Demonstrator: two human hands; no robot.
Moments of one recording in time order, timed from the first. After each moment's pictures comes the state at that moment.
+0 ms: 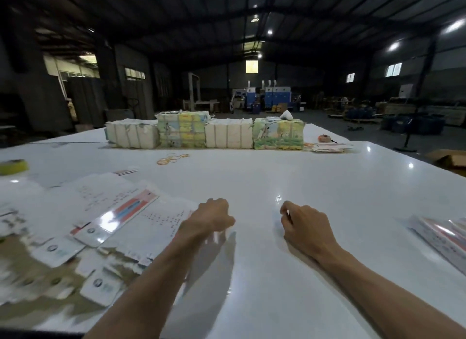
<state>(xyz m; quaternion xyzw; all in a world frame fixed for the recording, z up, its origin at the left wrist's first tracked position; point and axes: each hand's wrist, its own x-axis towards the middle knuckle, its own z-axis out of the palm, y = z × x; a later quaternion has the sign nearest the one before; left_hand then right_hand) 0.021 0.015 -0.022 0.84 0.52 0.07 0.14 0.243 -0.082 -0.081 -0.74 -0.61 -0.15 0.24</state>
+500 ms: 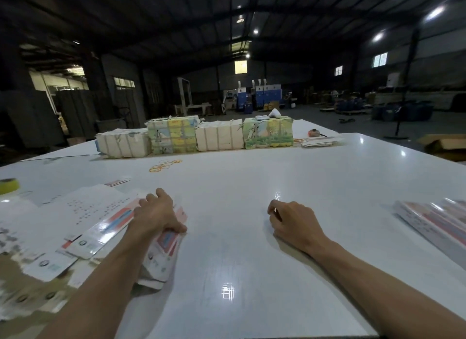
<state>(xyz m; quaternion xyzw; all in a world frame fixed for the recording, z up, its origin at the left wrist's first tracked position) -0.051 0.040 -0.007 0.74 0.67 0.04 0.04 0.243 -0.088 -0.079 -0.72 -0.63 -0.09 0.26</state>
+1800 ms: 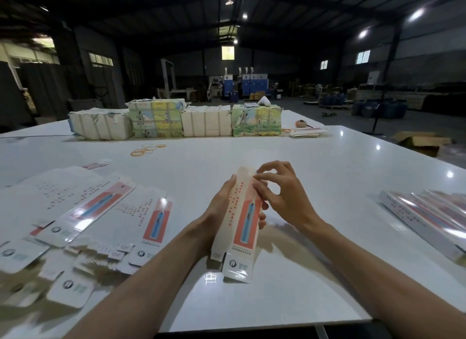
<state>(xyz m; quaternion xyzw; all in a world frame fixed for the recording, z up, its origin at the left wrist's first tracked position) 0.063 -0.012 -0.064 0.58 0.20 0.25 0.75 0.239 -0.082 -0.056 -0.58 -0.65 -0.10 0.47</state>
